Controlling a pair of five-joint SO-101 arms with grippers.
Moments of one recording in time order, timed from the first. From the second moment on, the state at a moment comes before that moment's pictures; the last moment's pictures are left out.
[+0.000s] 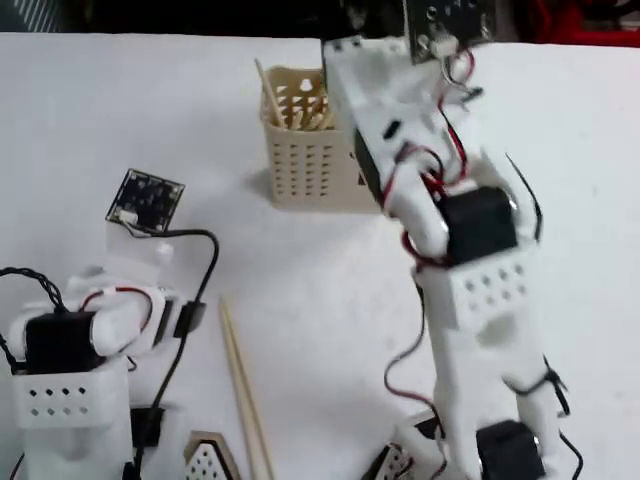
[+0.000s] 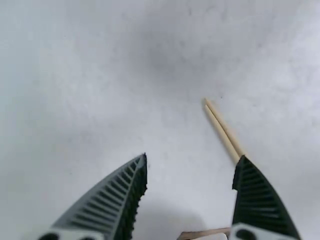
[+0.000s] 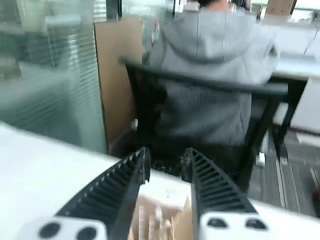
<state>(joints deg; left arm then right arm) -8.6 -58.2 38.8 94.4 -19.0 -22.4 -23.1 -14.5 52.6 3.7</state>
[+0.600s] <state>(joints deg) 0.7 -19.1 23.6 98.1 -11.4 -11.4 -24.7 0.0 74.5 3.2</state>
